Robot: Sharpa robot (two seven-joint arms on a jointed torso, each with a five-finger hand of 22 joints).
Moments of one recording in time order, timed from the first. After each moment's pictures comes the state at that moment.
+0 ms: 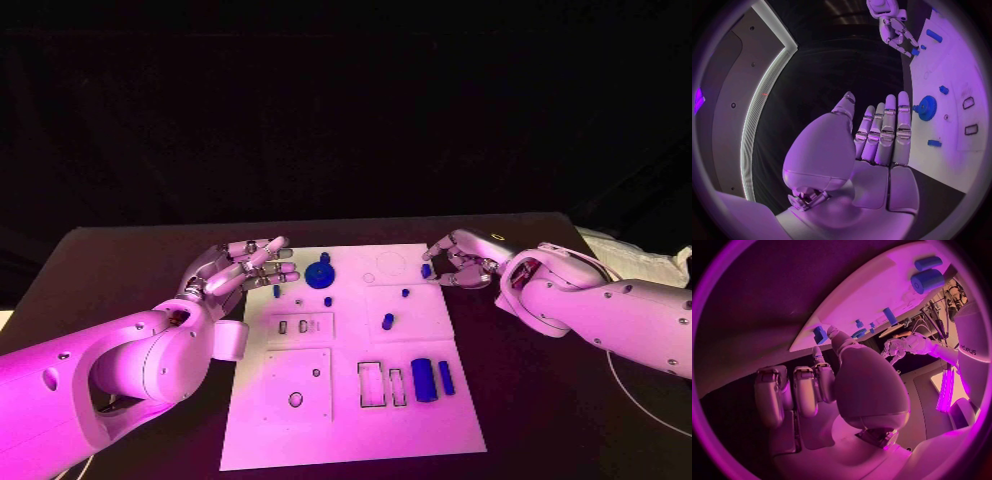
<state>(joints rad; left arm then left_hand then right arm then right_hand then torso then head) 1.16 -0.91 -0.01 1.72 0.06 -0.42 0.43 1.41 -0.02 0.03 0.15 0.10 0.94 0.23 0.11 0.07 1.02 0.17 0.10 0.07 1.12 0.12 0.14 0.17 0.17 1.05 0.22 0.22 0.09 1.18 -0.98 -0.01 1.41 -1.41 -0.39 0.06 1.33 -0.15 0.25 0.06 0.16 0.99 0.15 0.06 0.07 1.47 0.05 1.41 1.31 1.46 -0.02 1.53 1.31 0.02 1.47 0.09 1.54 1.31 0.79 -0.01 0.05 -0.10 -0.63</state>
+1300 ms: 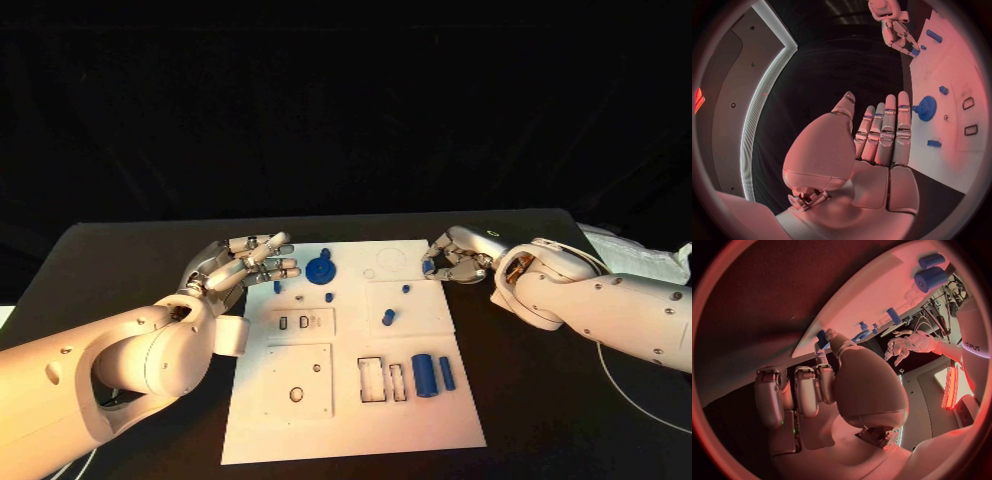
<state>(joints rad) 1.15 -0.90 -0.01 1.71 0.06 -0.42 0.43 1.41 -0.02 0.02 0.15 0.10 0.94 0.23 0.11 0.07 1.02 0.17 0.10 0.07 1.12 0.12 0.14 0.17 0.17 1.05 0.22 0.22 0.09 1.17 -0.94 -0.01 1.37 -1.36 -0.36 0.06 1.34 -0.07 0.30 0.02 0.13 1.13 0.10 0.10 0.08 1.47 0.03 1.43 1.31 1.47 -0.04 1.53 1.31 0.02 1.47 0.08 1.54 1.31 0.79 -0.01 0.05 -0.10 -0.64</state>
